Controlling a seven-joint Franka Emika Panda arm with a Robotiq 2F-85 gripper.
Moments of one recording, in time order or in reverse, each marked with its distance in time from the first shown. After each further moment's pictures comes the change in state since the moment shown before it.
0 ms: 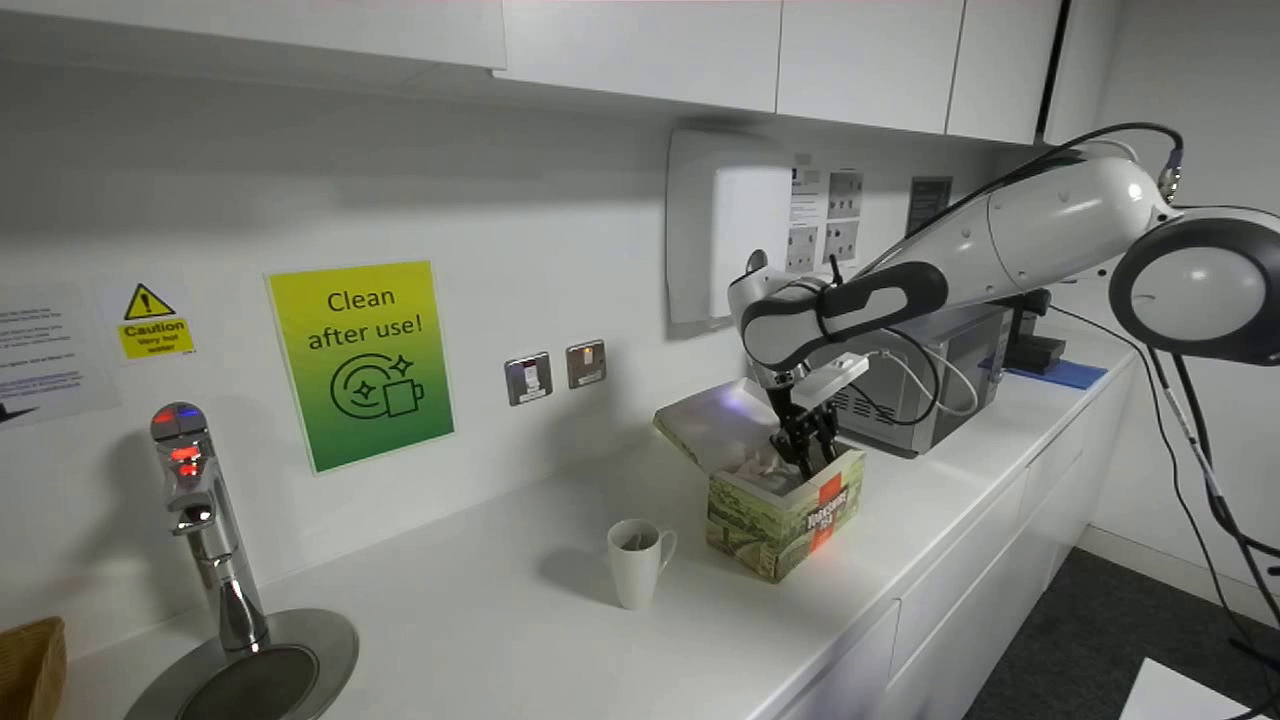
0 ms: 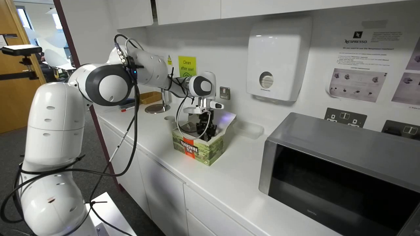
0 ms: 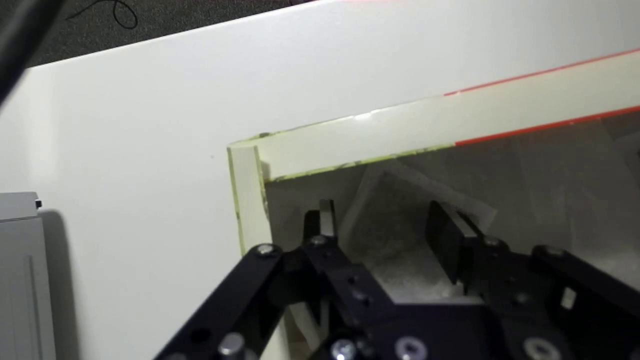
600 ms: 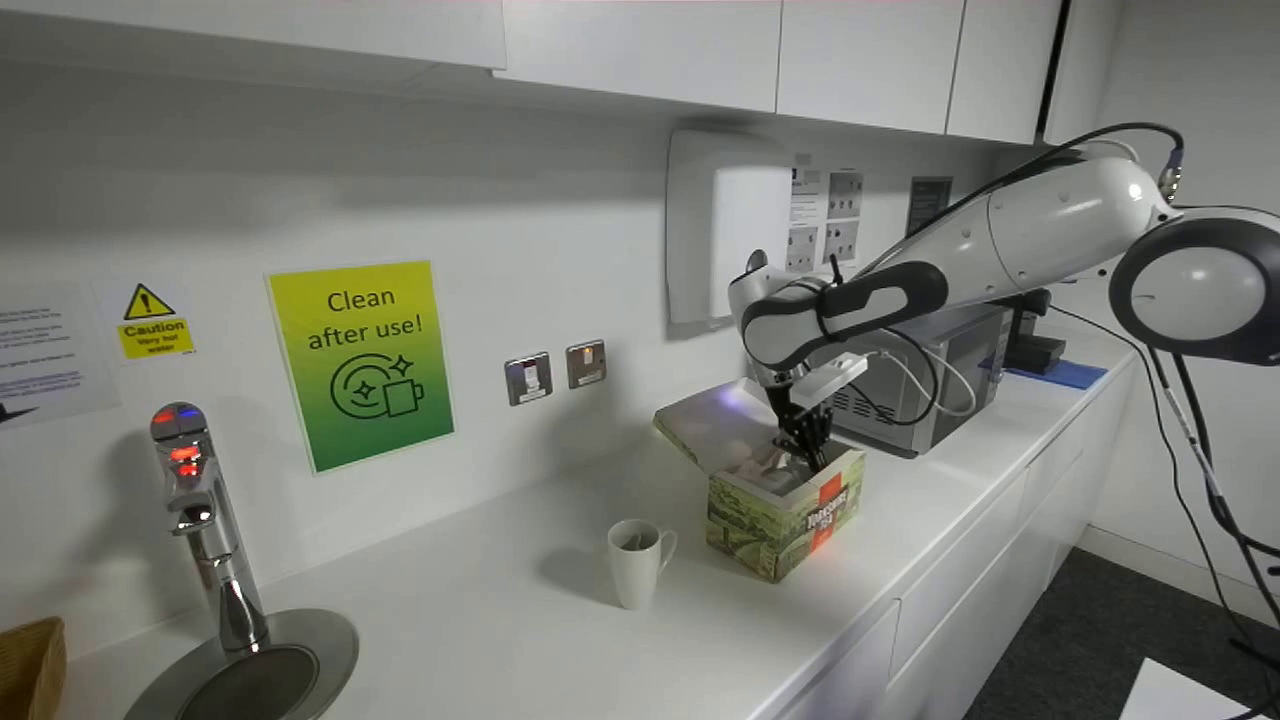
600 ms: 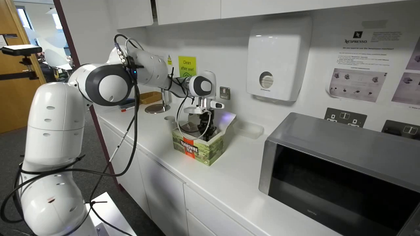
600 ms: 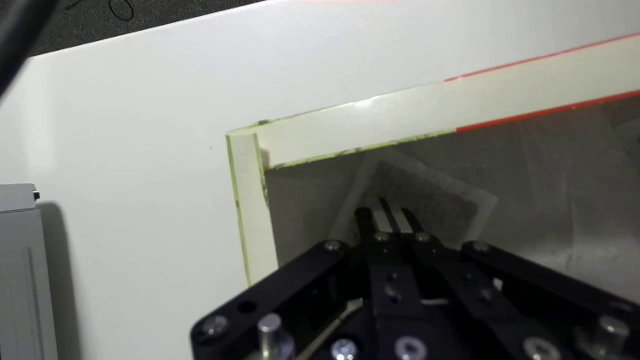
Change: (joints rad) arm -0.001 -0.001 -0.001 0.000 0.000 0.020 0.000
